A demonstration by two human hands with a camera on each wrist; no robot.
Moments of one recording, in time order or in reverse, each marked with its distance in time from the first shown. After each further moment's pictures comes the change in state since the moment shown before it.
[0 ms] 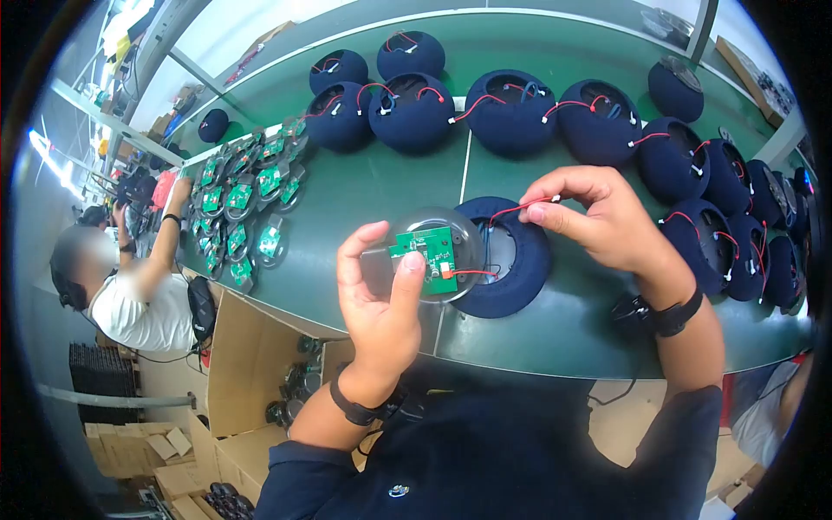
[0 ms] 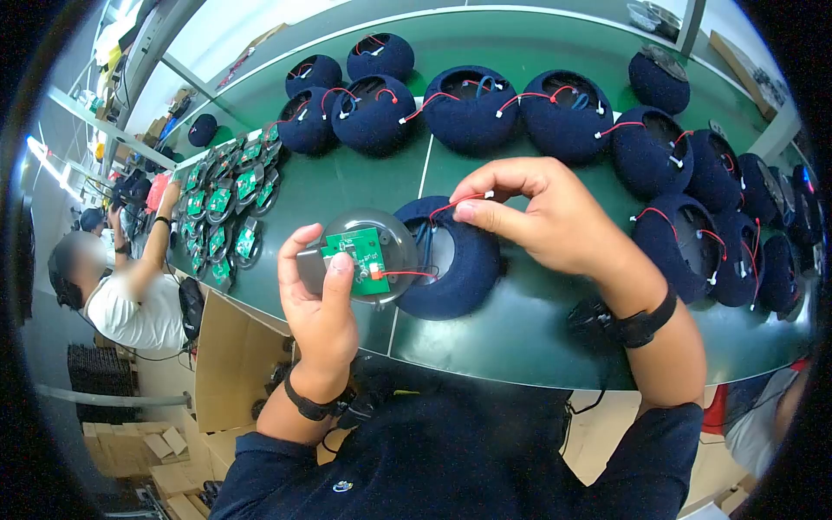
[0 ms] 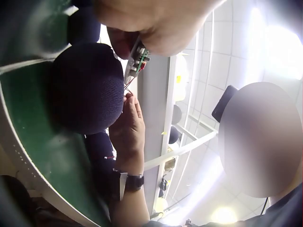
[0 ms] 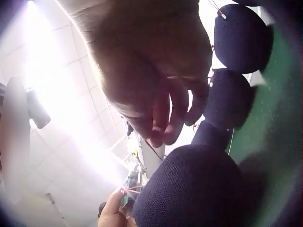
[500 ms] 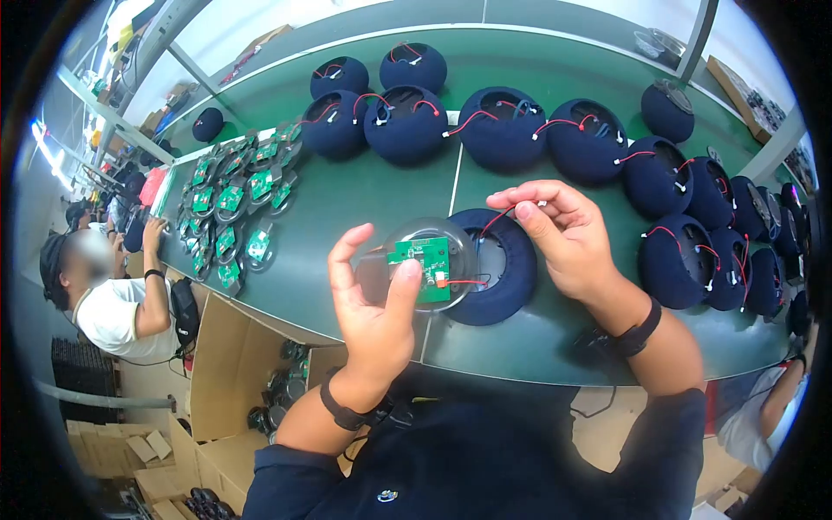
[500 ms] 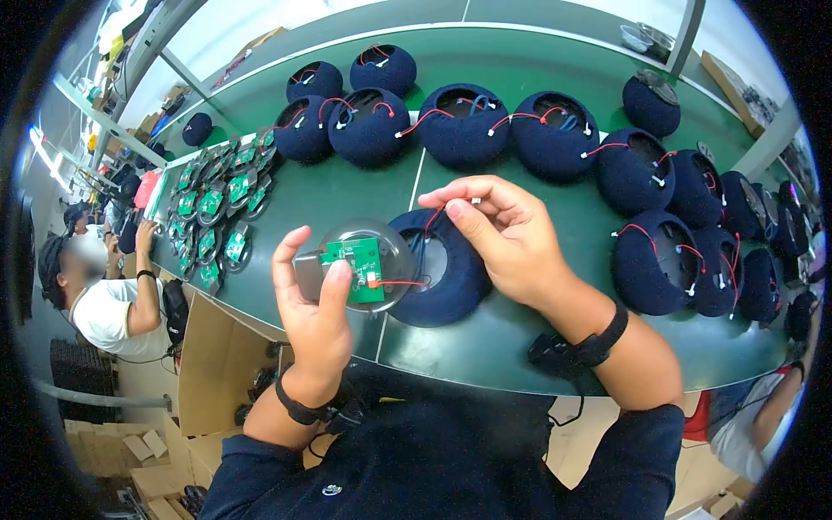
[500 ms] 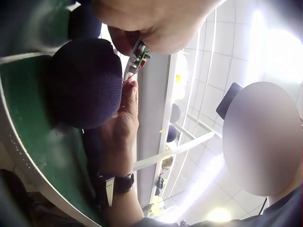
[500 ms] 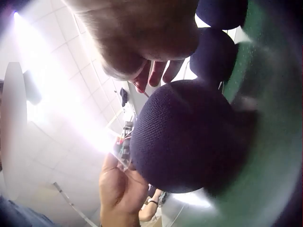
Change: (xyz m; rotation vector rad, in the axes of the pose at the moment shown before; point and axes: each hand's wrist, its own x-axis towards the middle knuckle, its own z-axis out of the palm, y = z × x) left_hand 0.000 0.005 0.007 -0.084 0.013 -0.033; right_hand -0.002 0.020 0.040 0.383 0.208 -0.110
